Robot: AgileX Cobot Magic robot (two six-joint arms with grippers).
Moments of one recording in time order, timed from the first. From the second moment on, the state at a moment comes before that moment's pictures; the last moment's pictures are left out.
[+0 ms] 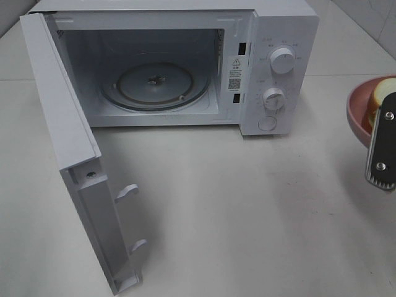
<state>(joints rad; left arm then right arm) 0.05 0.00 -0.50 -0.12 1.04 0.06 0.66 1.03 -0.57 -0.67 0.95 -0.13</state>
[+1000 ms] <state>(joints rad) 0.05 0.00 -0.50 -0.12 1.04 0.06 0.64 1.20 -0.66 -0.80 1.01 0.37</state>
